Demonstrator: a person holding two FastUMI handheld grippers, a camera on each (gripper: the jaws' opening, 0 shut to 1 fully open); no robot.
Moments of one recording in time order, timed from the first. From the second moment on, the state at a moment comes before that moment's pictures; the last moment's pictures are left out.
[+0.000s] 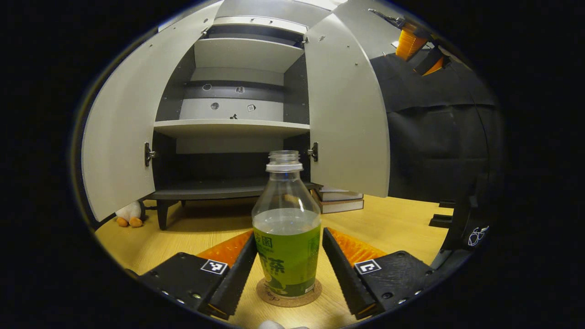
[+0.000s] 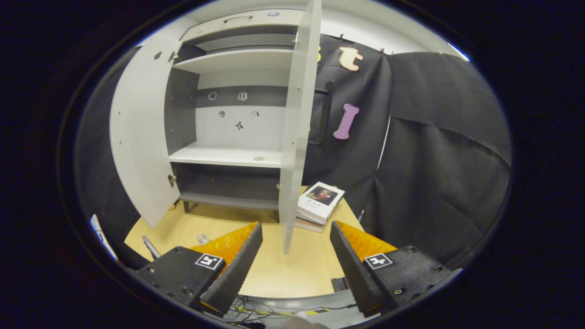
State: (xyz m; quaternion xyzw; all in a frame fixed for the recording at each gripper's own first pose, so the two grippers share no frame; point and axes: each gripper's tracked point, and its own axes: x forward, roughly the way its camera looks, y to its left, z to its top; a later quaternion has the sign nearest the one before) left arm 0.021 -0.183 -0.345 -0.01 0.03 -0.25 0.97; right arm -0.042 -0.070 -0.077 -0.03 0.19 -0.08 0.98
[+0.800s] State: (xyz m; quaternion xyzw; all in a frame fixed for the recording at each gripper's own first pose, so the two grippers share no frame) left arm 0.015 -0.132 -0.142 -0.04 -0.02 -0.21 0.98; right arm -0.044 -0.069 -0.054 -0.01 0.12 -0.06 0.99
